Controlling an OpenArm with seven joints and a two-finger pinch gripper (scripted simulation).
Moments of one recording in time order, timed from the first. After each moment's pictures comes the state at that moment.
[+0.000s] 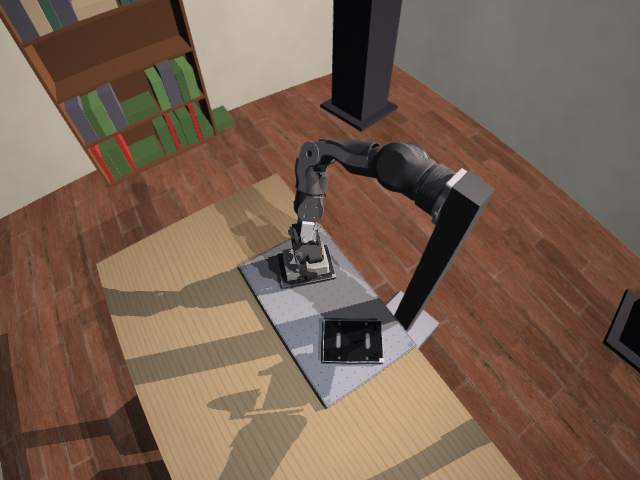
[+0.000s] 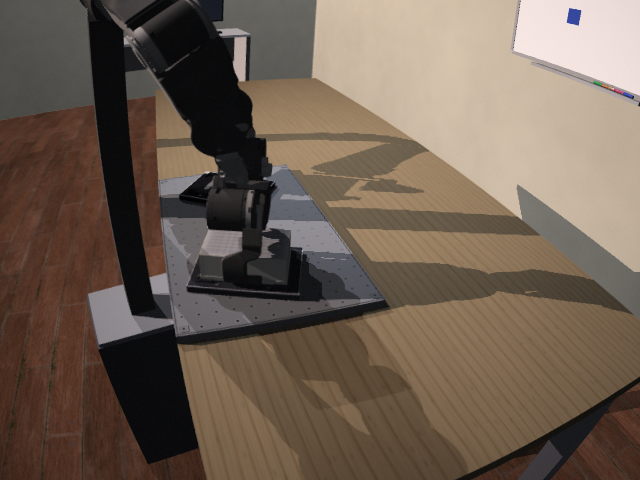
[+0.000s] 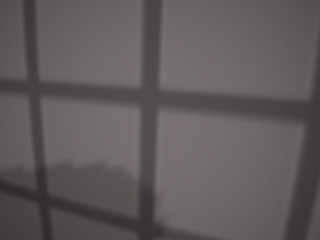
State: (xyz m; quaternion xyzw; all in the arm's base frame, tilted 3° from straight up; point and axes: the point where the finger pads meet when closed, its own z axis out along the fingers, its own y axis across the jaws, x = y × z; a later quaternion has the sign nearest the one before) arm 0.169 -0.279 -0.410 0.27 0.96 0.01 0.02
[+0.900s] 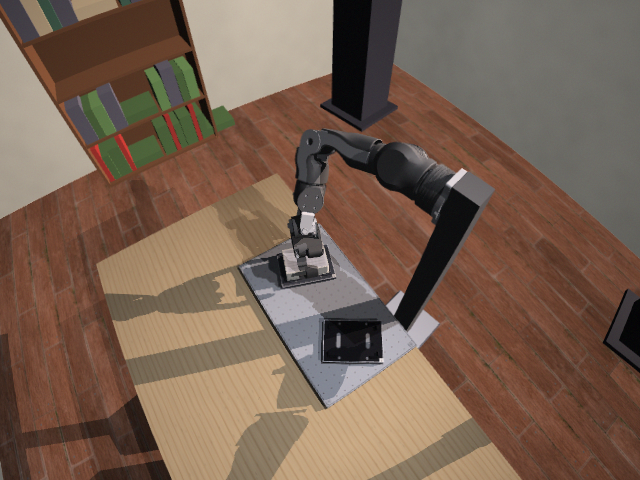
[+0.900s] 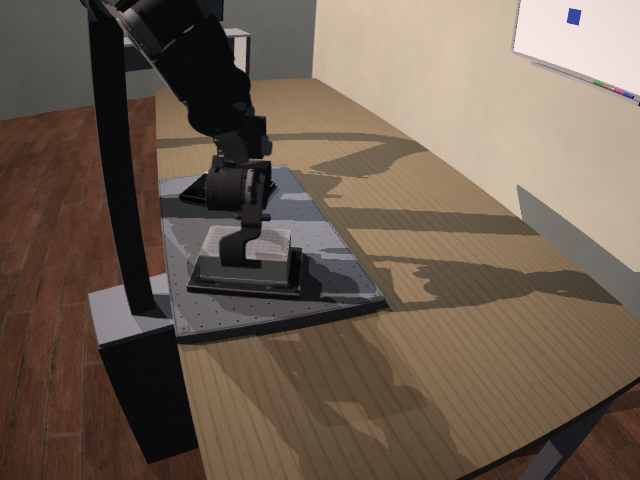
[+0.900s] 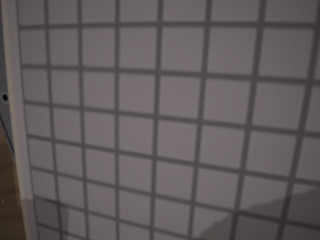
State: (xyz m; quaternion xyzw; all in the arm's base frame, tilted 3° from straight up) arm 0.169 -0.278 -0.379 0.27 0.96 0.01 0.03
